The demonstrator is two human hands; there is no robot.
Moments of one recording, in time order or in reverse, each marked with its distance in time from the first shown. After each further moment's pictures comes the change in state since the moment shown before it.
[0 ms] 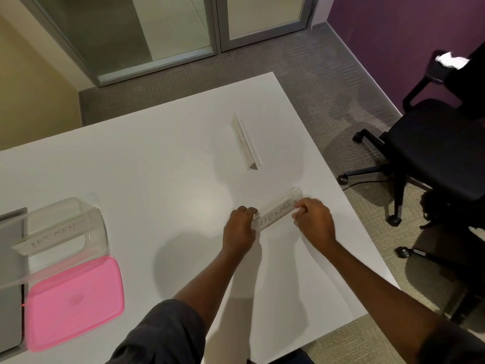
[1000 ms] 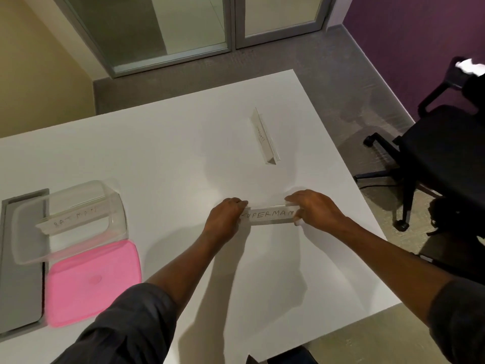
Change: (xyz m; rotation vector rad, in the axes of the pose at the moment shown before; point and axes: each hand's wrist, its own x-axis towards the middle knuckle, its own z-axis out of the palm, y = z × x) left_hand -0.010 -0.078 -0.062 0.229 -0.018 0.210; right_hand 0.008 -0.052 0.002 -0.634 -0.389 -0.502
